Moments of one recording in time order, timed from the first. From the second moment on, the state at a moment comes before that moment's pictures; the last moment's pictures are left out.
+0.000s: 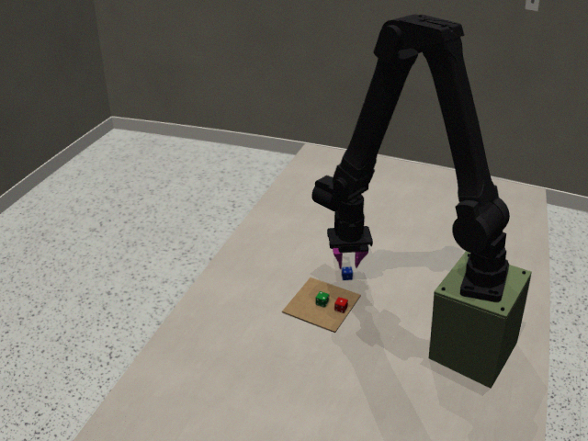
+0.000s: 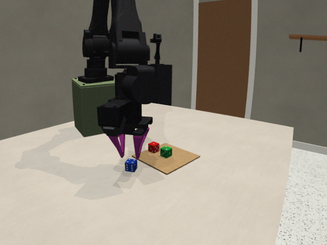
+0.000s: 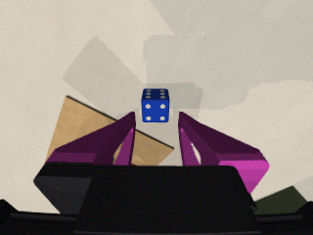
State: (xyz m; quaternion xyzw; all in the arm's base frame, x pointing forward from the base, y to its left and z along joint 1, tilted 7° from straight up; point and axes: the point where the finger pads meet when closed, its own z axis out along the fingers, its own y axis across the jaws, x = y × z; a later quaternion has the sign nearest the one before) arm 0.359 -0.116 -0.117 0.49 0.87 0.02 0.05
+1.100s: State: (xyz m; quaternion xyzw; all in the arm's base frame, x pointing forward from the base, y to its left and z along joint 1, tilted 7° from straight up) arm 0.360 -0.116 -0.116 0.49 0.87 0.02 0.05
